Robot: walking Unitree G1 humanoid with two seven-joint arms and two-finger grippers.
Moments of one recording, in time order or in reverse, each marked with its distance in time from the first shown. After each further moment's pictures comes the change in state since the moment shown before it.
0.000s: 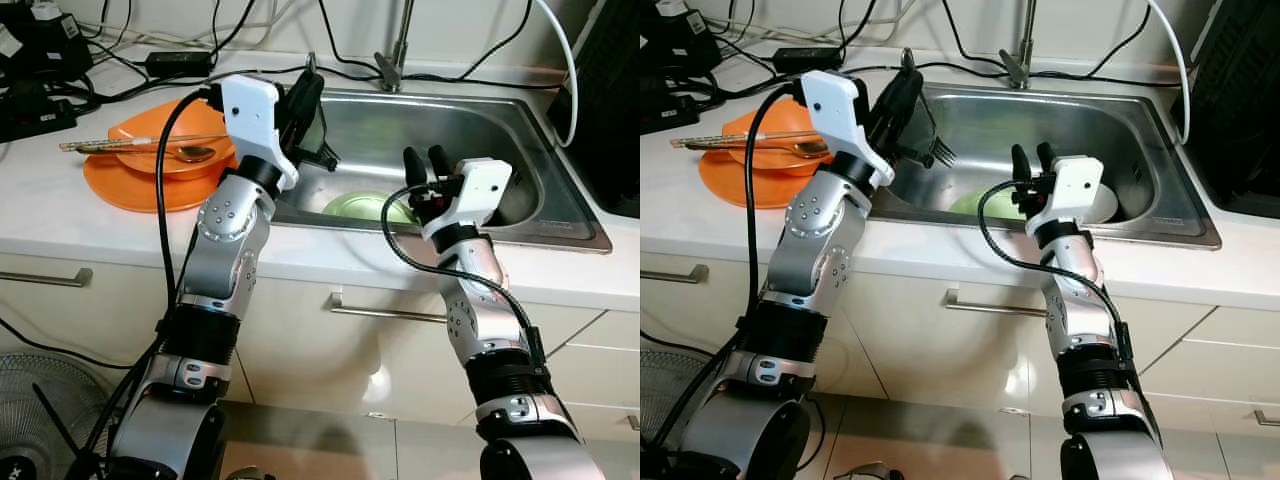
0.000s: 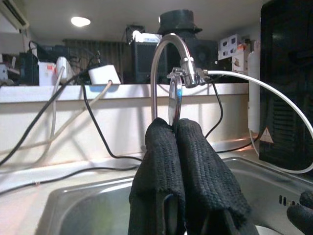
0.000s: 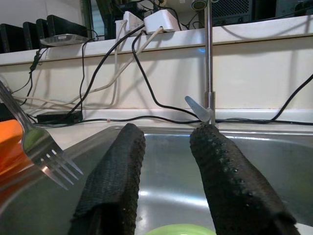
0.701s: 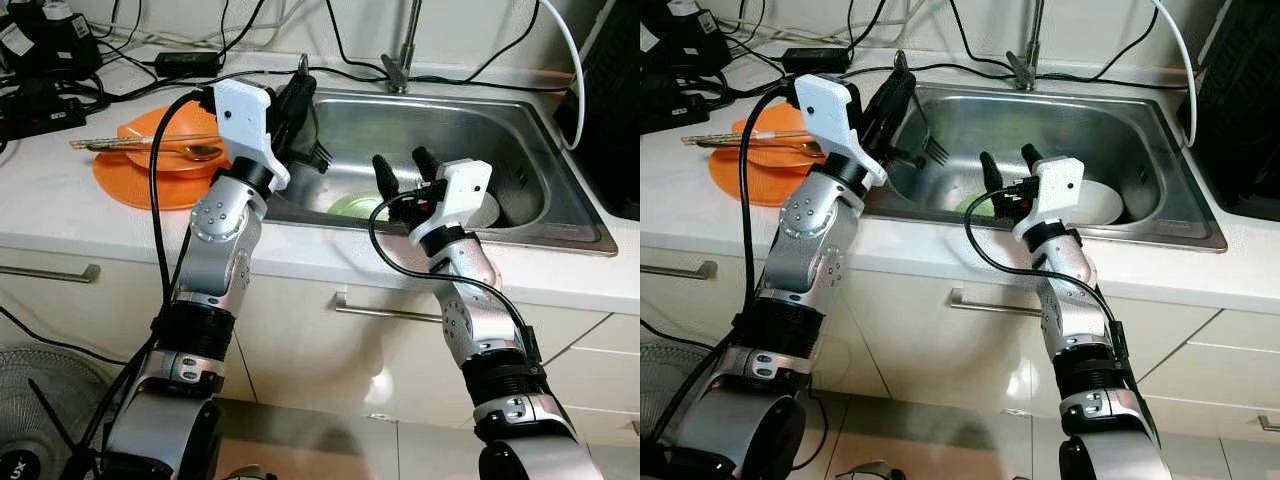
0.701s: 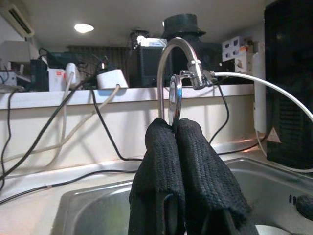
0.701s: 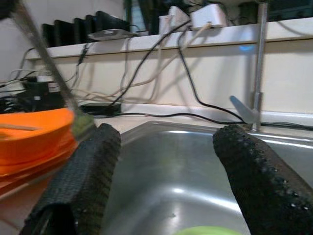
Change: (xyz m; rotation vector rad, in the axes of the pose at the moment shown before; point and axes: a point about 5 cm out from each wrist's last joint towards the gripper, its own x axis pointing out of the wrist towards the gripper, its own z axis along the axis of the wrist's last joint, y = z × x) left arm -0.001 0.008 -0.003 0.018 -0.011 -0.012; right arm 0.001 0.018 -0.002 0.002 0.022 0.173
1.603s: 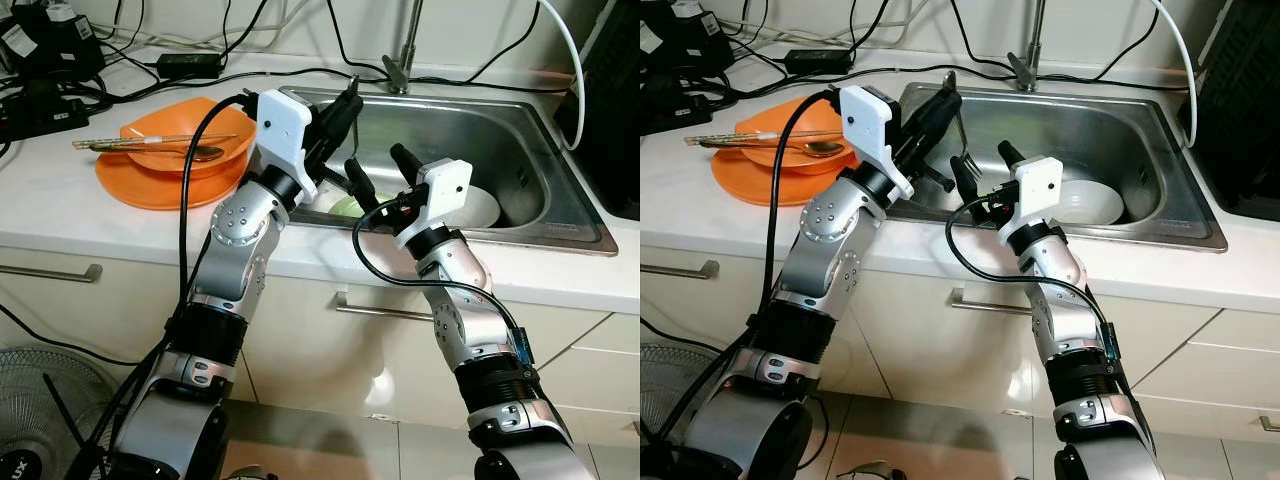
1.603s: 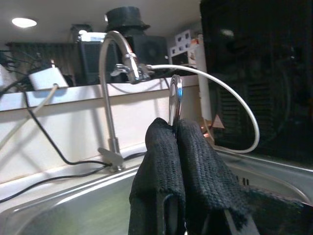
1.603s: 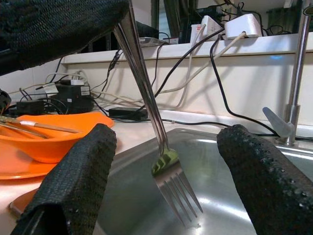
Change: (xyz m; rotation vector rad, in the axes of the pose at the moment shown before) left arm 0.002 -0.031 -0.006 -0.020 0.034 -0.213; right arm 0.000 0.016 0.004 0.009 -0.021 0.086
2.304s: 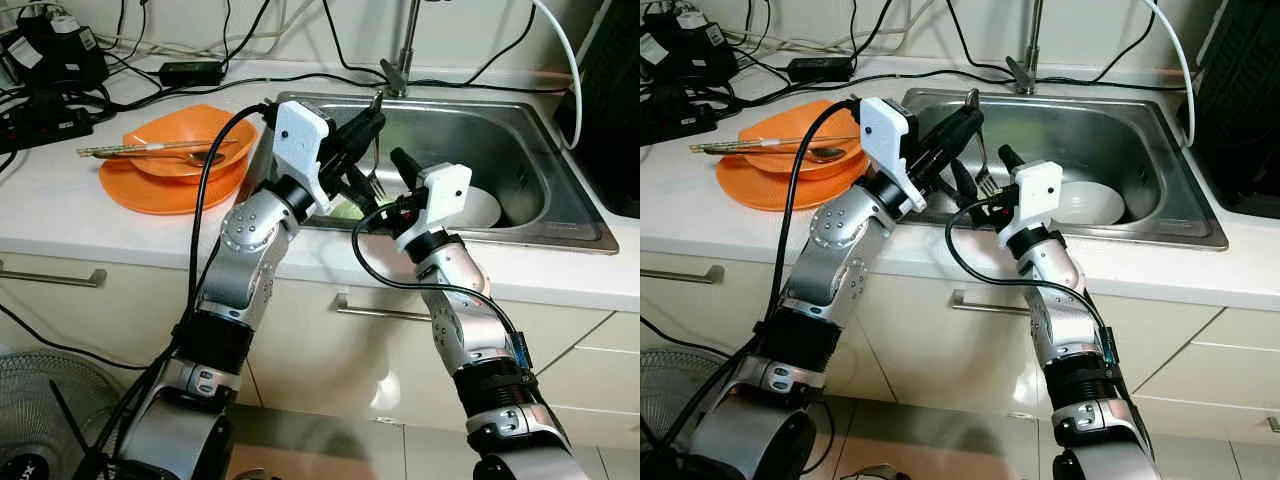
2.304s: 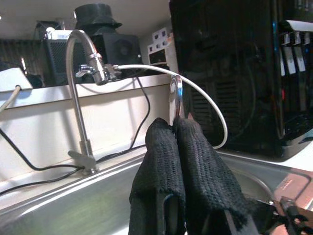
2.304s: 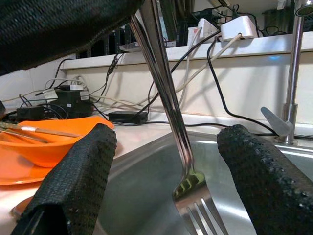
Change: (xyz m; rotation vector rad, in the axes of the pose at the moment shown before) left arm 0.000 -0.015 0.000 -0.041 0.007 -0.098; right arm -0.002 0.002 -0.002 0.011 0.001 -0.012
